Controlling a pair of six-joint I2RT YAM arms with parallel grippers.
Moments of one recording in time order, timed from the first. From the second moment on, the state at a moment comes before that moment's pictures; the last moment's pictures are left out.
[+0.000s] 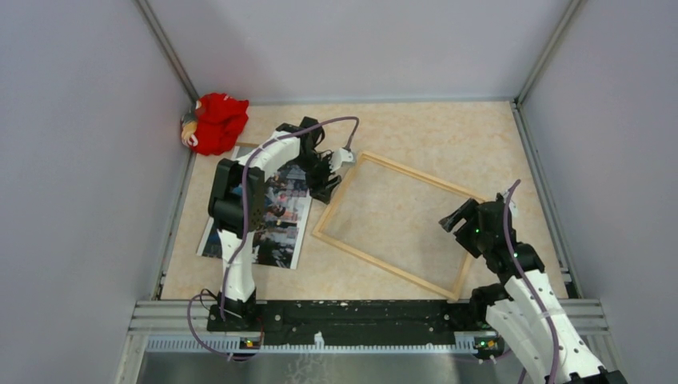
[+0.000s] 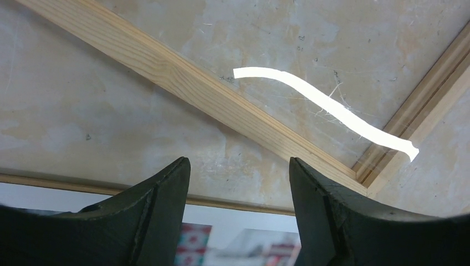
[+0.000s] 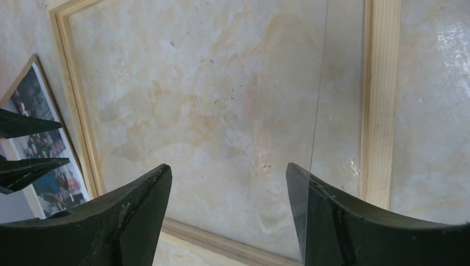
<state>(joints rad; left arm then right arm) -0.37 2.09 1.65 -0.98 0.57 0.94 0.21 0.58 0.46 -0.63 0.07 0.91</state>
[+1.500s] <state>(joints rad) -0.35 2.12 1.58 -0.80 0.56 0.36 0.17 1.00 0.69 -0.39 -0.14 0.62</state>
